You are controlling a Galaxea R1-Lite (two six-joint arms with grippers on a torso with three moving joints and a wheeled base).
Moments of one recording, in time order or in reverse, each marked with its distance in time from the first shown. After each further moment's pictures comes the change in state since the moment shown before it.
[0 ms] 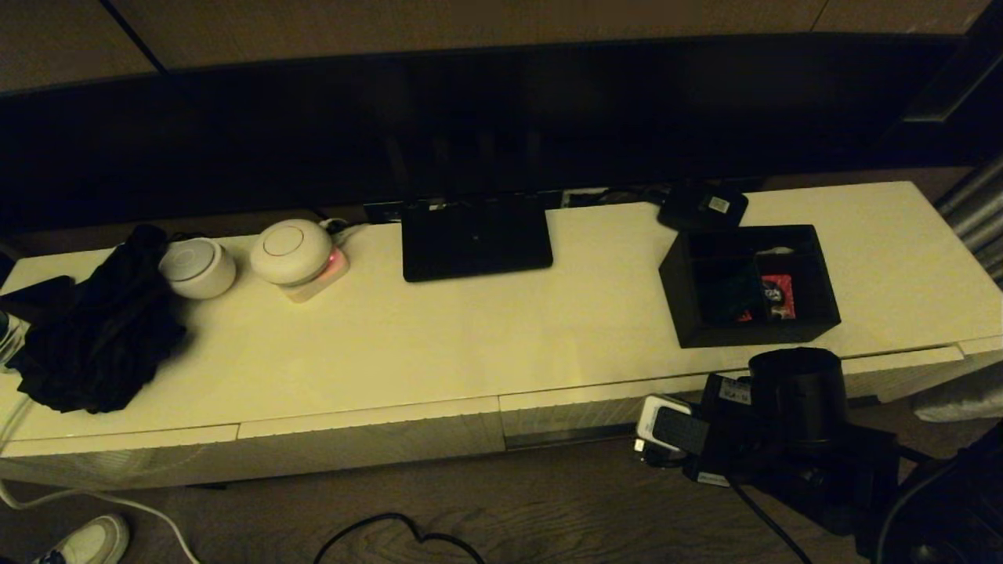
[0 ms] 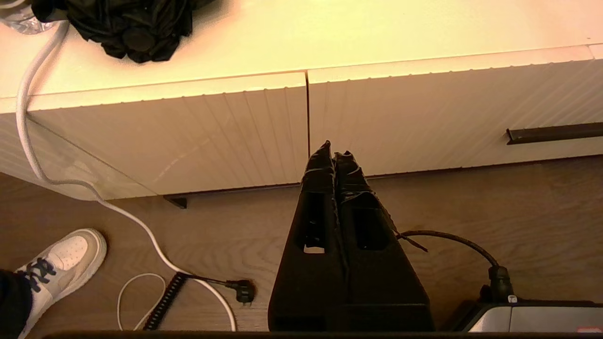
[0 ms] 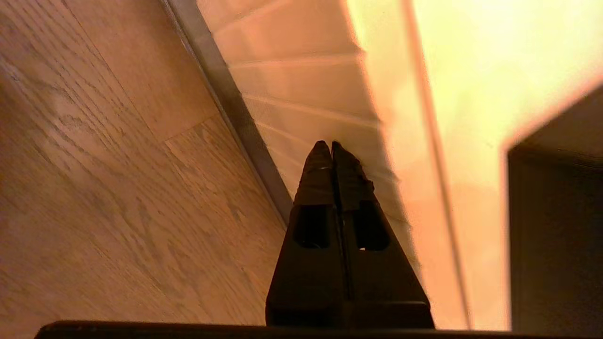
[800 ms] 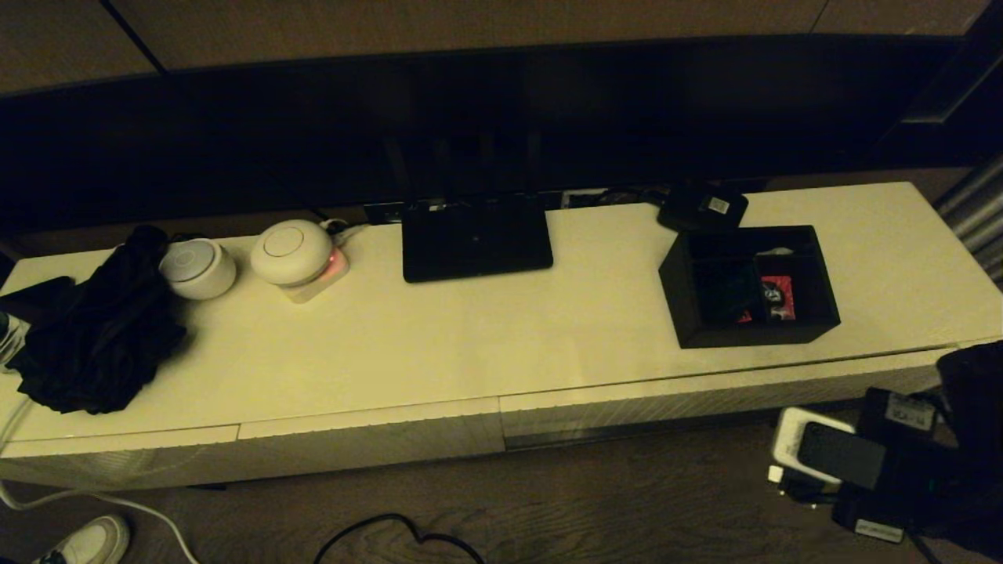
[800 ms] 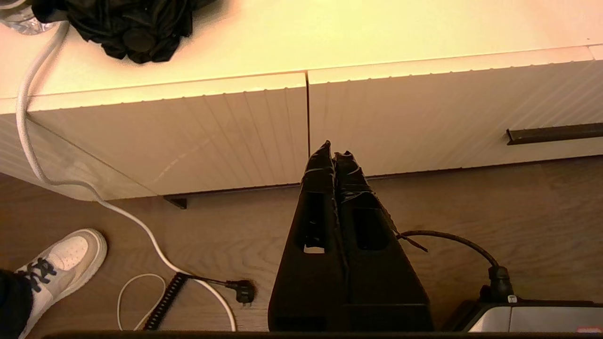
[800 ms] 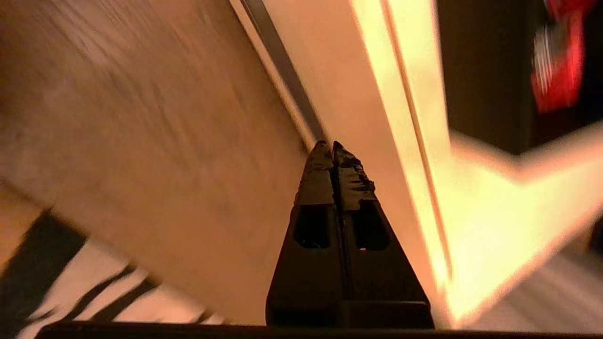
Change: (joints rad) left arm 0.000 0.000 0.000 0.000 0.000 0.000; right arm -0.038 -0.518 0.000 0.678 -0.113 0.086
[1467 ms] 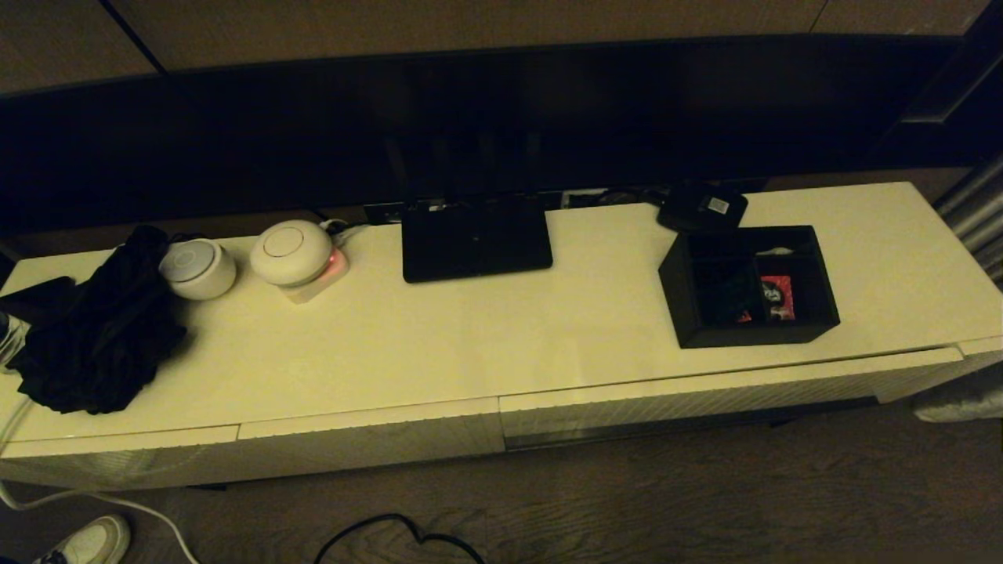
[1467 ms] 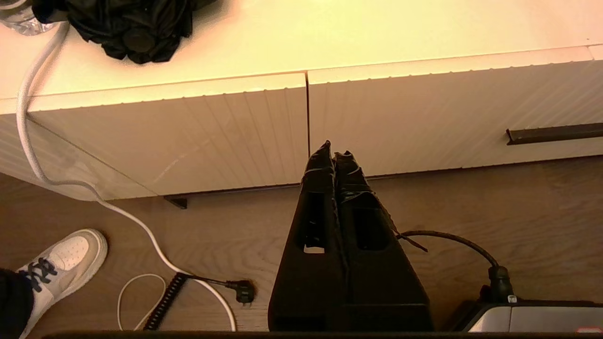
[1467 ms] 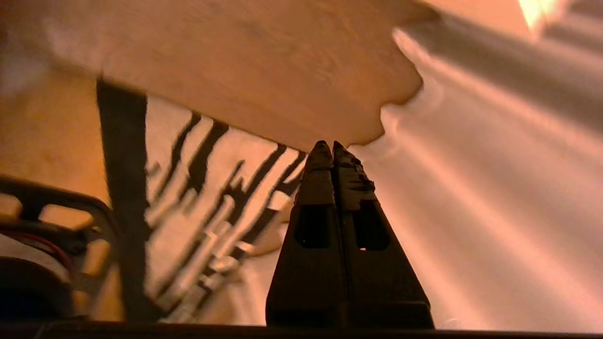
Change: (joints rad) left arm 0.000 0.000 0.000 0.000 0.000 0.000; right arm -0.495 -0.469 -0.180 0.798 0.045 0.139
